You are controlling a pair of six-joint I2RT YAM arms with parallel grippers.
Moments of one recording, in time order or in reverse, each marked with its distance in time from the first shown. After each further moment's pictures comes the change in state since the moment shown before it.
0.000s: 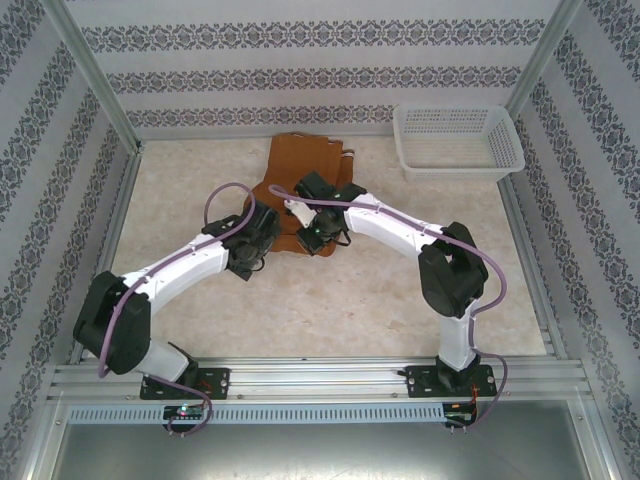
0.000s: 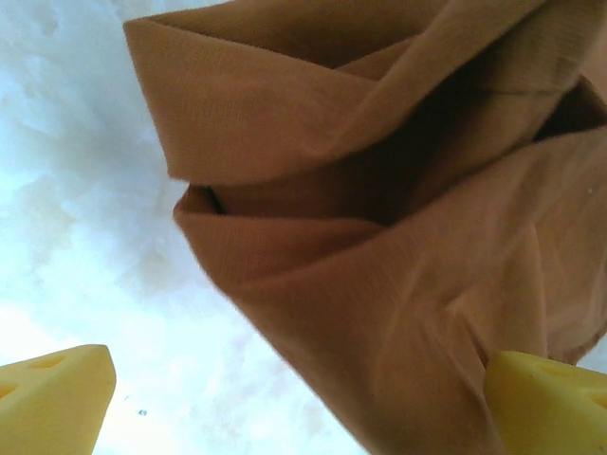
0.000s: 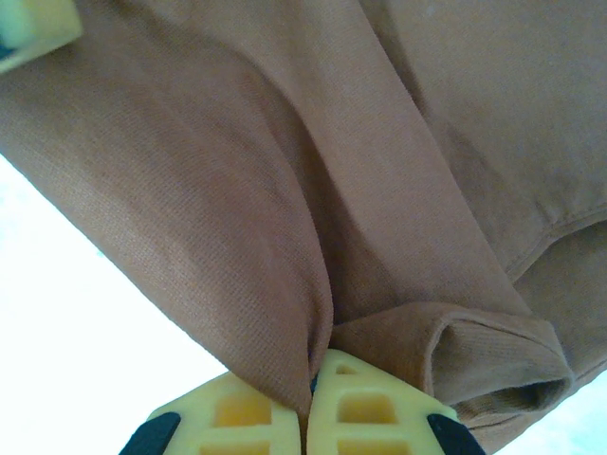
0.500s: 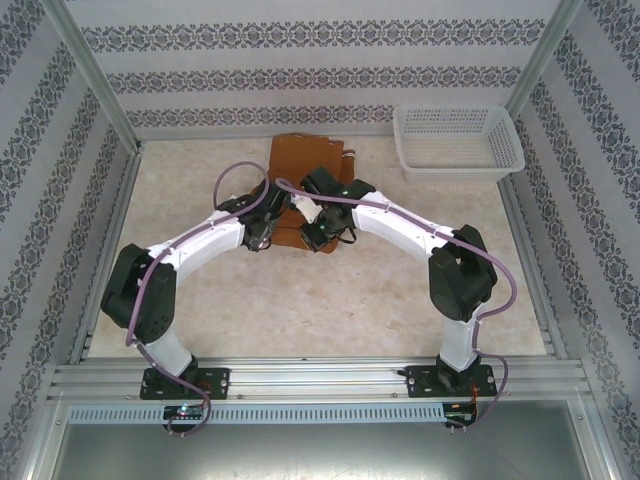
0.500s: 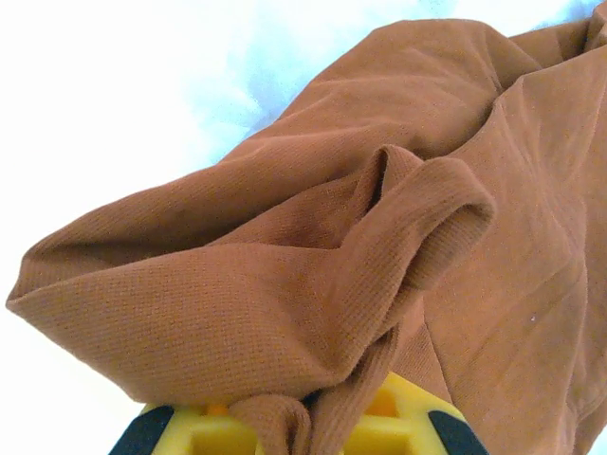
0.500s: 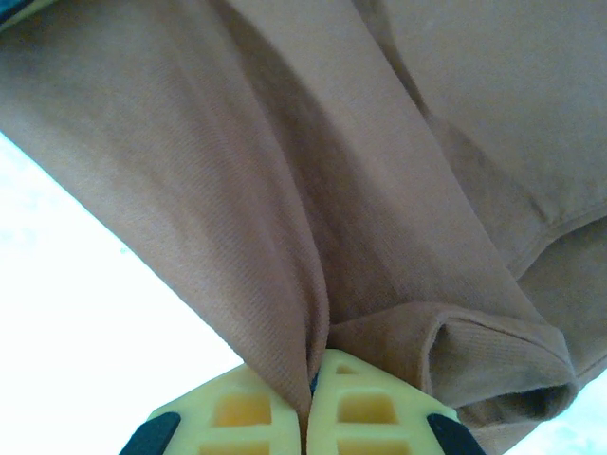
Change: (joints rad) left arm 0.041 0.206 0.219 -0.024 -0.121 0.045; right arm -0.019 -0.051 -0.018 -0.004 -0.022 0.011
